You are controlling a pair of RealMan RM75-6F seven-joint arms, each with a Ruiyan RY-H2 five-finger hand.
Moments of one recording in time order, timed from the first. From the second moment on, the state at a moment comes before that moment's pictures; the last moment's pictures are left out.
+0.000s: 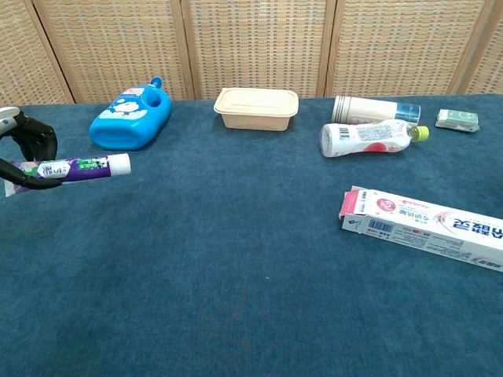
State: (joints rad) left arm -0.54 -1.55 -0.07 -0.99 1.44 1.14 -0.34; right arm 0.09 -1.25 0.07 -1.66 -1.49 1.48 -0.14
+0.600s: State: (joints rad) left arm -0.58 -1.31 -0.03 -1.24 1.52 1.02 -0.75; right arm 0.09 -1.26 0.06 -1.66 -1.48 1.46 -0.15
